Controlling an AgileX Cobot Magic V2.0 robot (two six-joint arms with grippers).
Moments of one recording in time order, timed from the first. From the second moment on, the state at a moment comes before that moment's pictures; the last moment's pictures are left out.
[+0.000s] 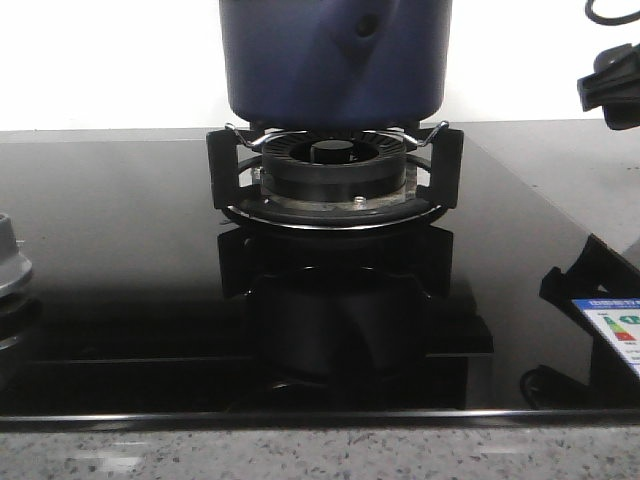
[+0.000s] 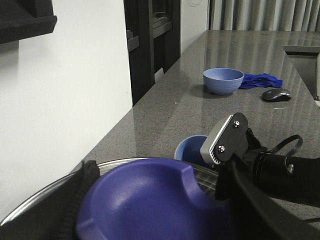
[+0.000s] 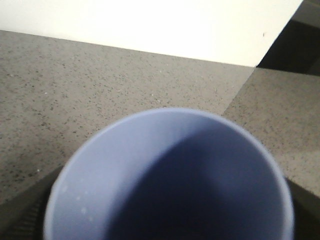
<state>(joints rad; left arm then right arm) -0.31 1.60 -1.47 -1.56 0.99 1.62 0.41 1.46 -0.72 -1.69 0.89 1.77</state>
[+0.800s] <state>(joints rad) -0.31 1.60 -1.47 -1.56 1.00 1.62 0.45 1.44 -0.72 -1.65 1.02 1.68</state>
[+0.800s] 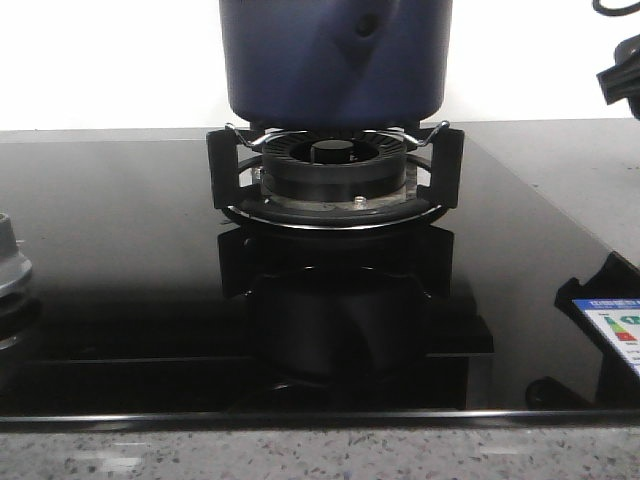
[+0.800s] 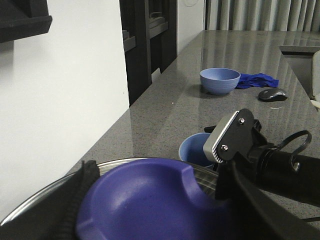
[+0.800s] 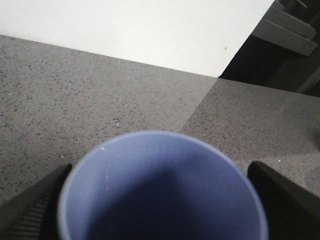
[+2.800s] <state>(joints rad) -0.40 1.74 -1.47 -1.60 0.92 1.71 0.73 0.57 -0.72 -1.28 0.68 1.26</state>
